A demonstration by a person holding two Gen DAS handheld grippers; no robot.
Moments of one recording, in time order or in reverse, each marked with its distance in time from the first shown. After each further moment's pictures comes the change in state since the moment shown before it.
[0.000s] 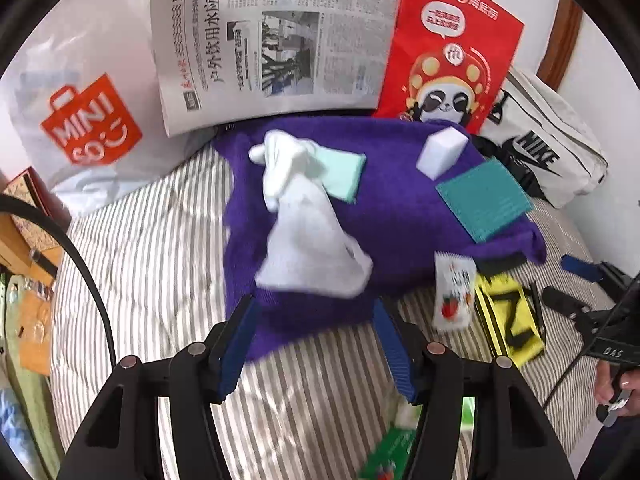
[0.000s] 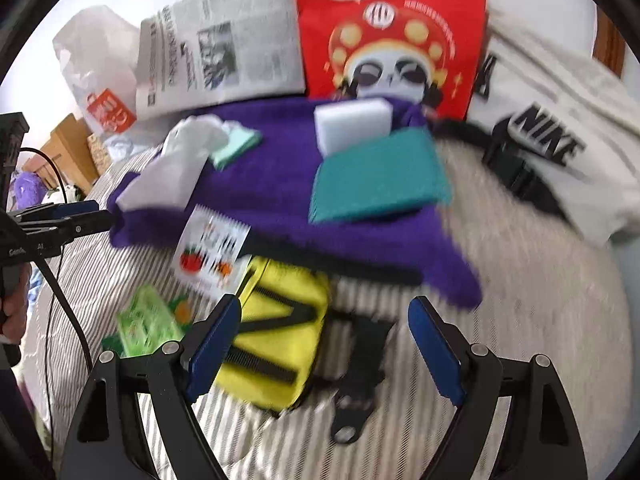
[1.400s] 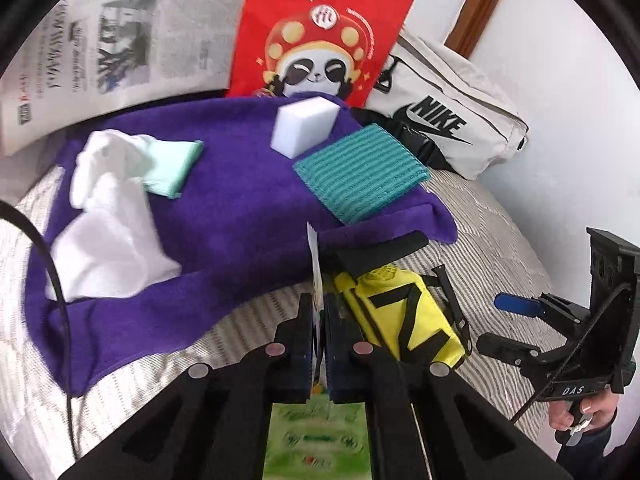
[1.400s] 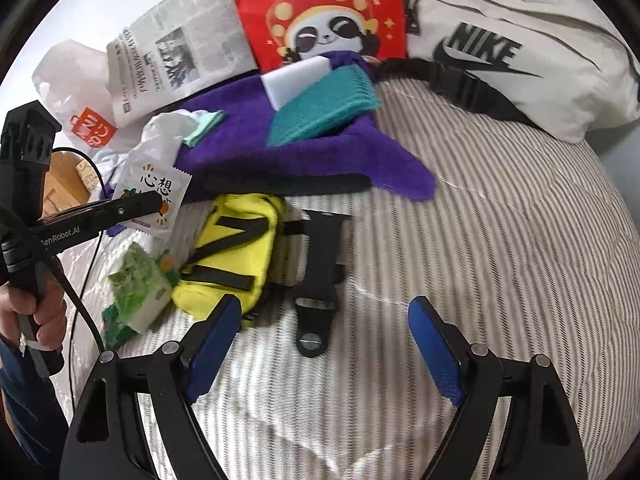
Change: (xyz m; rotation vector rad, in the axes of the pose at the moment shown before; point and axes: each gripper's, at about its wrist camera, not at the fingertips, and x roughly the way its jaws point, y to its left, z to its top) left arm 0.040 -0.081 -0.011 0.120 -0.003 -0.325; right arm -0.016 -0.036 -0.057 0.175 0.029 0.029
